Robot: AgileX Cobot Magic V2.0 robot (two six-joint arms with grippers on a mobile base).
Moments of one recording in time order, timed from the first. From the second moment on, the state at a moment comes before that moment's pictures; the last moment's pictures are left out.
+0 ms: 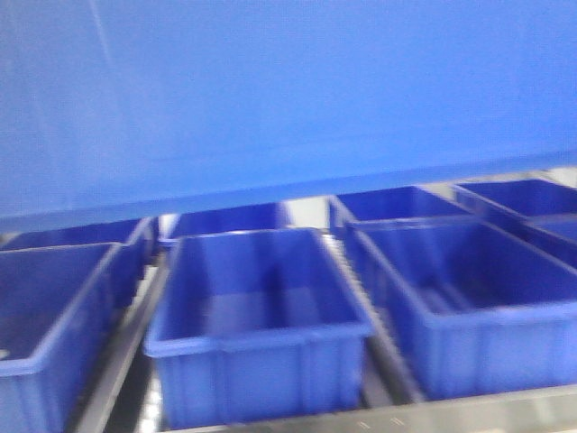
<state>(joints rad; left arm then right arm) -0.86 1.31 -1.54 0.76 1.31 -0.90 1.05 1.25 -1.45 -0.73 1.09 0.94</state>
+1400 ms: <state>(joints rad) -0.86 1.31 -1.54 0.75 1.29 -0.89 1.05 1.25 -1.45 -0.71 1.19 0.94</state>
